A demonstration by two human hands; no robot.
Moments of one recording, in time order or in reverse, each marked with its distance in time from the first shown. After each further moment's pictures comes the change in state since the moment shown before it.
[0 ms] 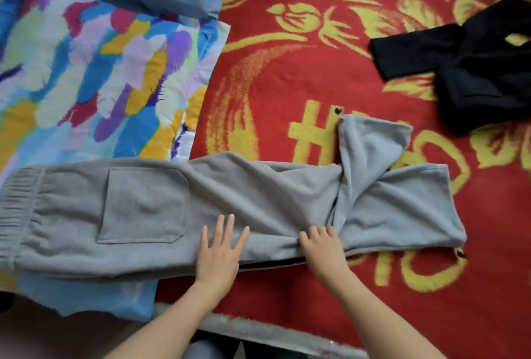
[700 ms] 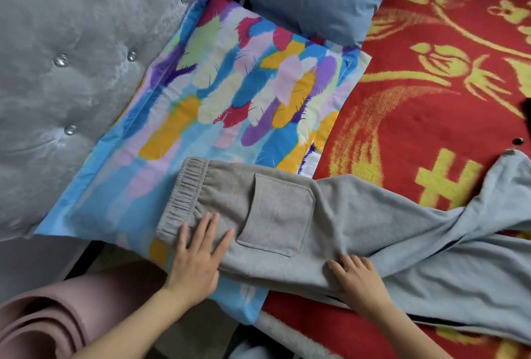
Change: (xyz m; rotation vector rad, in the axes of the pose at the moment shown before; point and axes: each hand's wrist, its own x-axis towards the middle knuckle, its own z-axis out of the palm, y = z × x) left_hand -0.101 -0.243 0.027 0.074 0.340 -0.166; right_hand 0.076 -0.134 -0.018 0.110 -0.100 -0.296
